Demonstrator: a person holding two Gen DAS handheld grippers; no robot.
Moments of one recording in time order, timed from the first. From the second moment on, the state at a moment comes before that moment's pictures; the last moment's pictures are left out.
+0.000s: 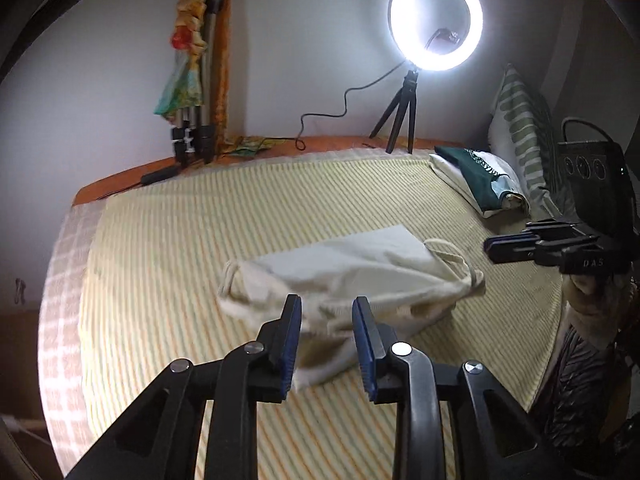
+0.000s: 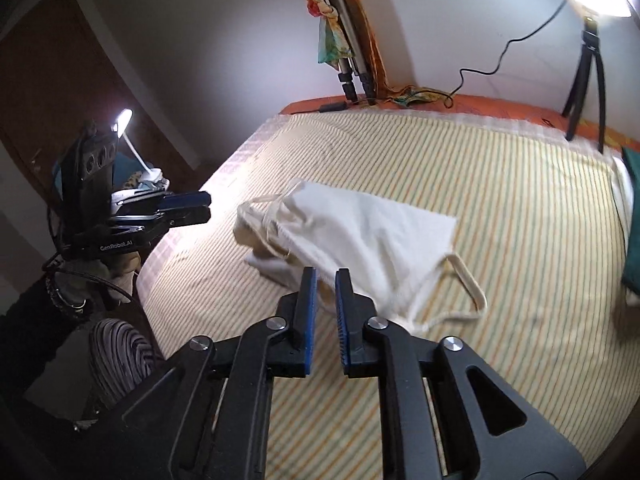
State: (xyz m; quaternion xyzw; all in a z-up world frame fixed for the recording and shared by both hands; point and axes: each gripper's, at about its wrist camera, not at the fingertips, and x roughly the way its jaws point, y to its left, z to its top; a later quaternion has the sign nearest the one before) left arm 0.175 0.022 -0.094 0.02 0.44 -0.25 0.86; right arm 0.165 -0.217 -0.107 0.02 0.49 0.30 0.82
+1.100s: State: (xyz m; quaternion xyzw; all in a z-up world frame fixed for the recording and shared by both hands) left arm 0.159 0.037 -0.122 -0.01 0.48 -0.23 0.85; right arm 0.166 -0.251 -0.139 0.05 0.51 0.26 0.81
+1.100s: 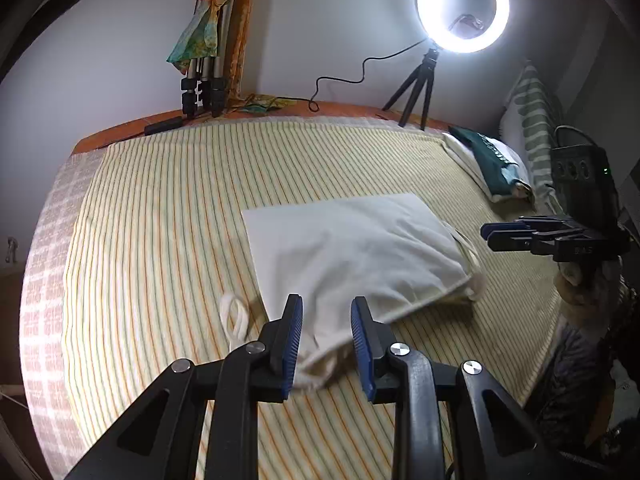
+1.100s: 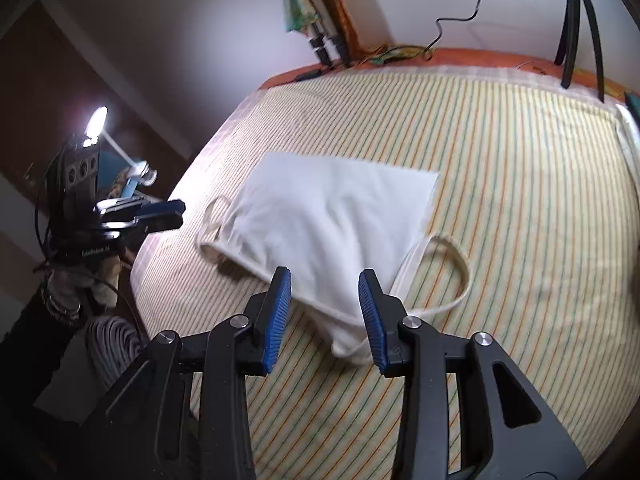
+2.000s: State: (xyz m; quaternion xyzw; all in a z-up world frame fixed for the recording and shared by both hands) left arm 0.172 0.063 -0.177 -0.15 0.54 -0.21 0.80; right arm 0.237 -0.295 -0.199 0.20 0.56 0.22 0.77
